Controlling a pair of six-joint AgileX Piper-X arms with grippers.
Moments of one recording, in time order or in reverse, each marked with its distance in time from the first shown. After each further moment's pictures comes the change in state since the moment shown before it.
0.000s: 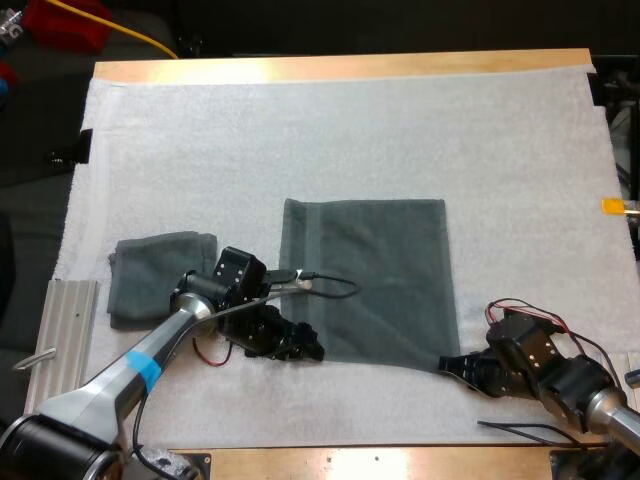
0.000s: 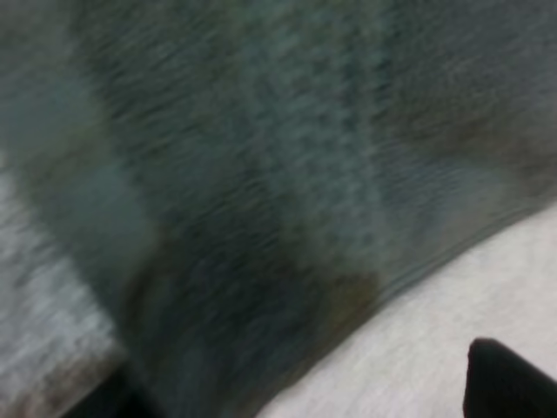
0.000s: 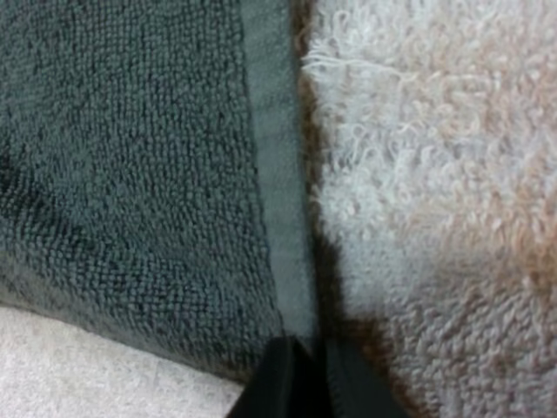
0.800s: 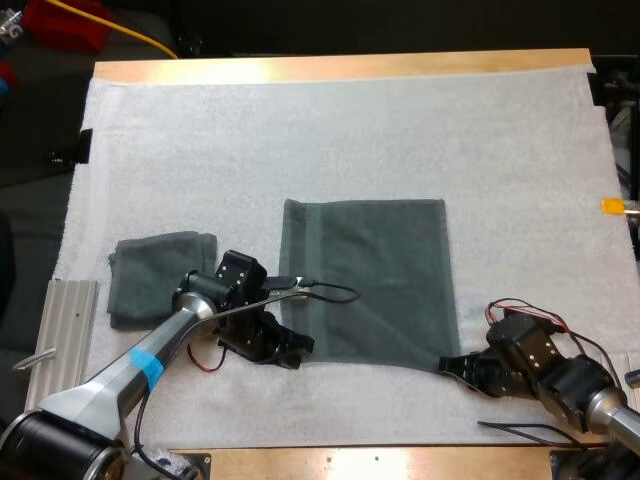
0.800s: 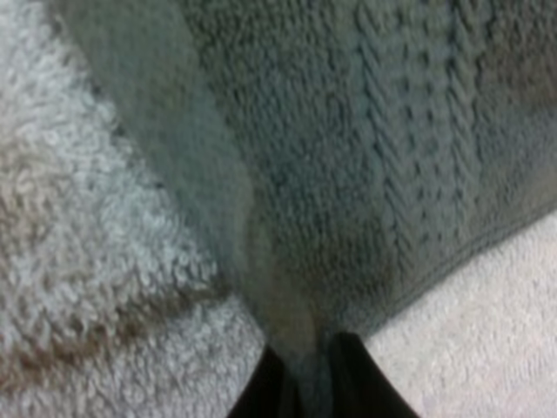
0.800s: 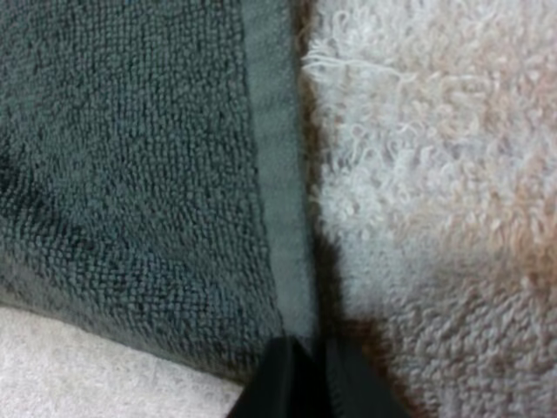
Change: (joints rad) left arm 0.000 0.006 0.000 0.073 -0.101 0.014; right arm 0.000 0.000 0.000 0.001 0.000 -0.005
